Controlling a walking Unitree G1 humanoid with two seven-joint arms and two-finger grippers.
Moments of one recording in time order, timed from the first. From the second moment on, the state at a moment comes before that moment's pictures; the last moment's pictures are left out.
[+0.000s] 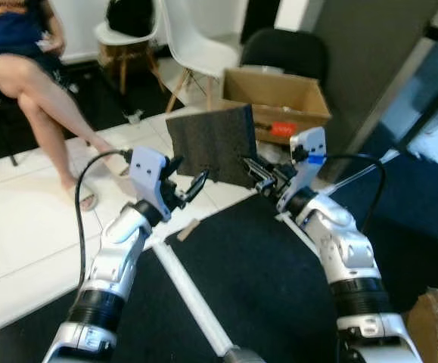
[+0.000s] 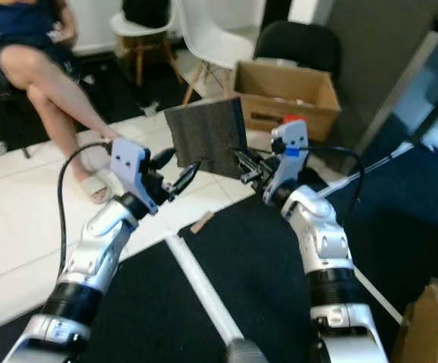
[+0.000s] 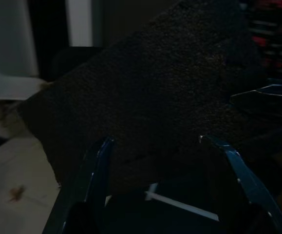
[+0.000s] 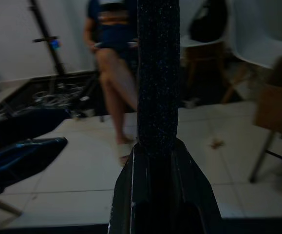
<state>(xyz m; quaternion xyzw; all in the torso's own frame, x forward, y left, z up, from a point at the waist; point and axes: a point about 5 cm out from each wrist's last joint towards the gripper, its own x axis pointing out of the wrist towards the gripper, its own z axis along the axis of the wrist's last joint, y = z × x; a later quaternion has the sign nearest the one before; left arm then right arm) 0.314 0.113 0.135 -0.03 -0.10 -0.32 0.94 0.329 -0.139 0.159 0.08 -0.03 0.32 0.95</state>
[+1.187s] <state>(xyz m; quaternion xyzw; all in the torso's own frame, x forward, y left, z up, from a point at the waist) 0.282 0.111 0.129 -0.12 -0.07 -0.42 0.90 0.324 -0.141 0.157 0.07 -0.04 0.34 0.94</state>
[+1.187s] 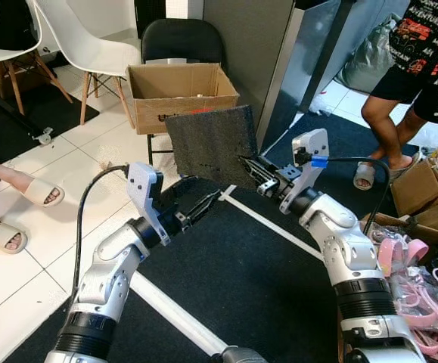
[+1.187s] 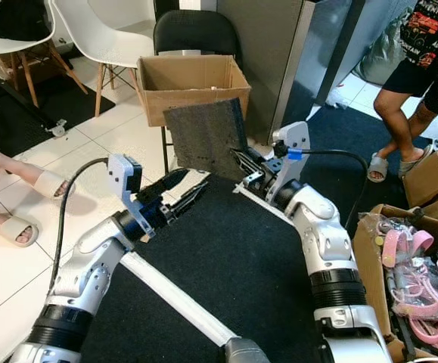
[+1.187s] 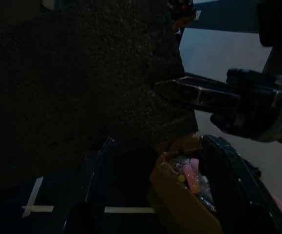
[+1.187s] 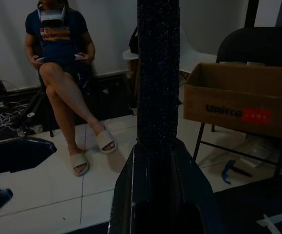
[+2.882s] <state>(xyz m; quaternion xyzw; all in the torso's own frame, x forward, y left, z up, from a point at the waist) 0.278 0.104 0.135 -0.13 -0.09 -0.44 0.88 0.323 -0.145 0.154 0.05 -0.04 0.33 0.94</state>
